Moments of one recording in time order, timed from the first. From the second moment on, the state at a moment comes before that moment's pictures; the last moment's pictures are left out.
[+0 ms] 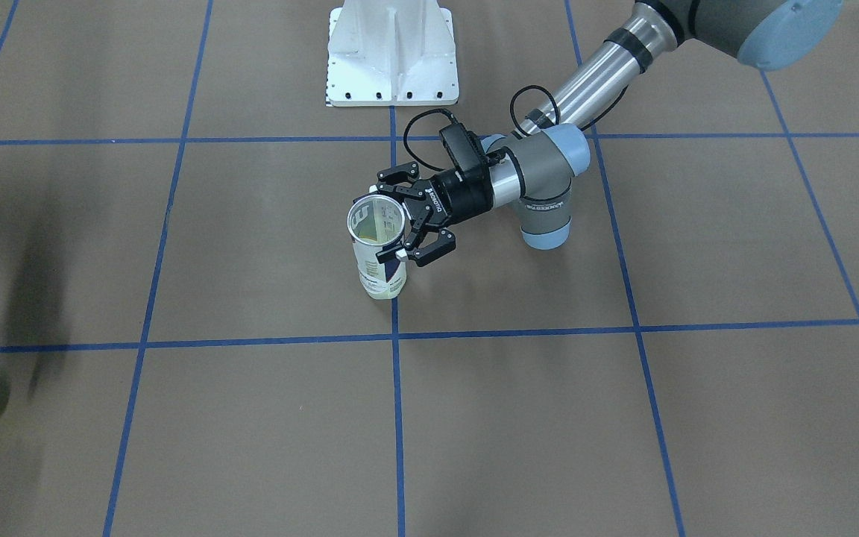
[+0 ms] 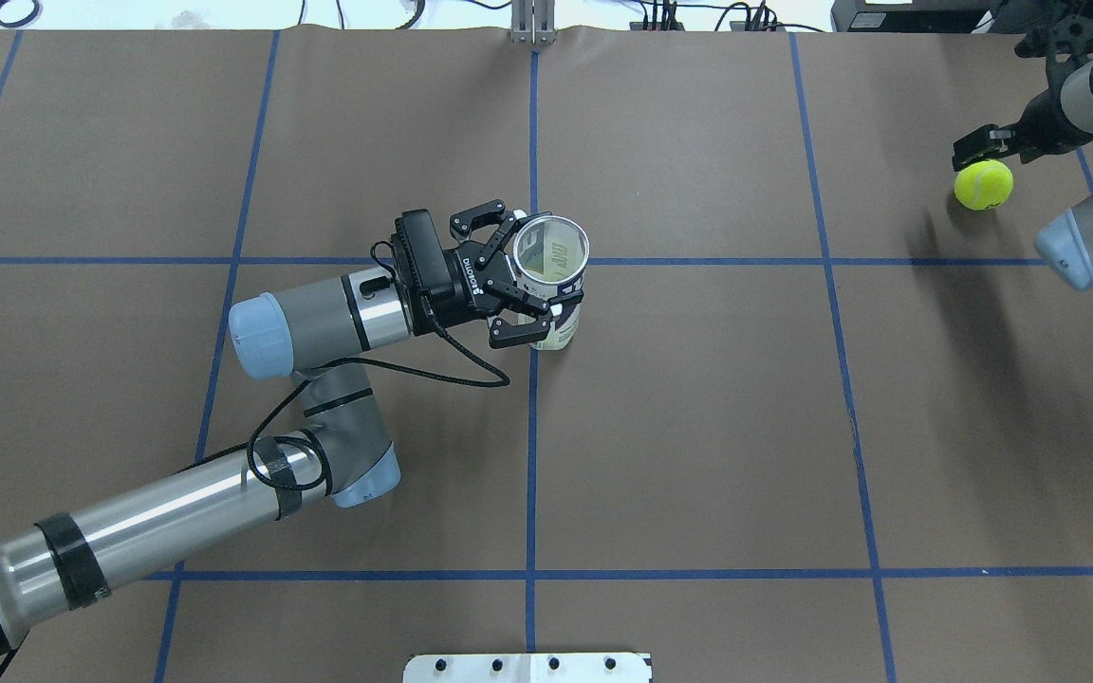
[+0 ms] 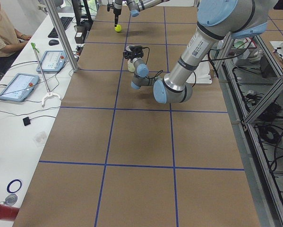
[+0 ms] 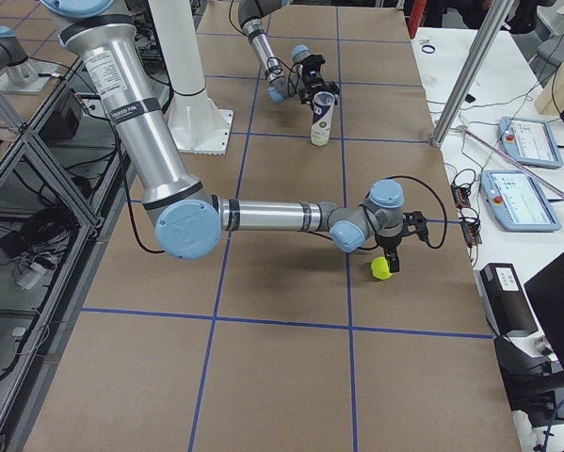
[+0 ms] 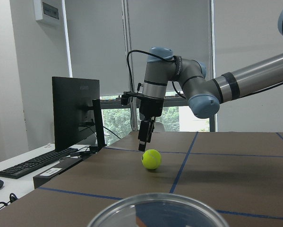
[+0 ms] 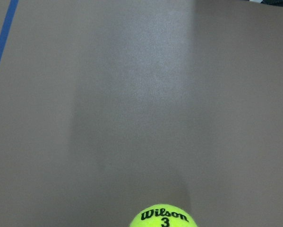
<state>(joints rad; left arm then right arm) -0.51 -2.39 -0.92 -3.61 -1.62 -0.26 1.17 -1.18 1.11 -0.88 2.09 0.57</state>
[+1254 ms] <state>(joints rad) -0.52 -2.39 -0.92 -3.61 -1.62 -0.26 1.12 -1.18 1.19 -0.88 2.03 0.69</state>
